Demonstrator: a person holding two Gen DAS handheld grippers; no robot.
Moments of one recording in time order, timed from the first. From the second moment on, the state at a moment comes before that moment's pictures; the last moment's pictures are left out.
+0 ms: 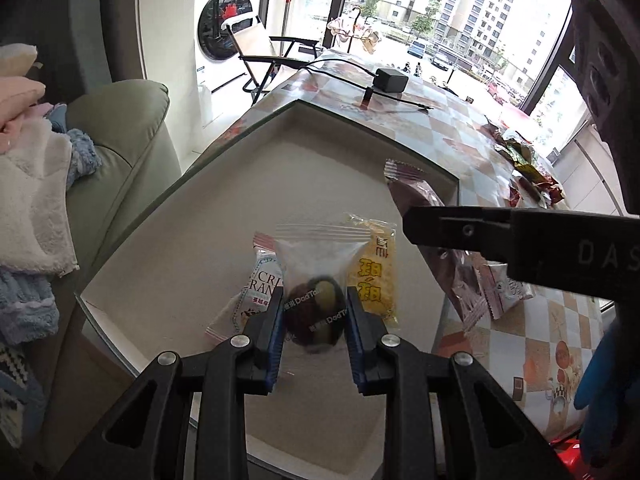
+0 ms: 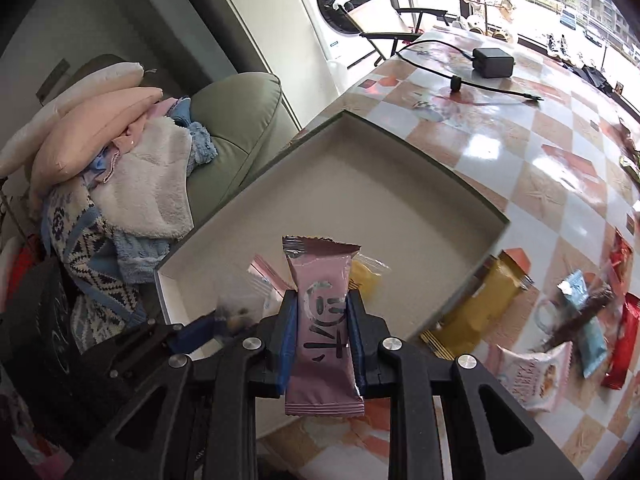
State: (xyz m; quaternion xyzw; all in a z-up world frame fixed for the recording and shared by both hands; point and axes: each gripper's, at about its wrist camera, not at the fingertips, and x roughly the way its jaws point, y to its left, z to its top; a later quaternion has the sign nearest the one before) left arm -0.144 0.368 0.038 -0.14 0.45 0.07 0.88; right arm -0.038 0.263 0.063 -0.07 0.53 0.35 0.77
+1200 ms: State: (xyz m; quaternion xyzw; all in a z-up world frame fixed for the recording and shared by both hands) left arm -0.070 0.158 0.049 0.12 0.41 -0.13 0.89; right arm 0.042 -0.001 0.032 0.04 0.56 0.10 0.82
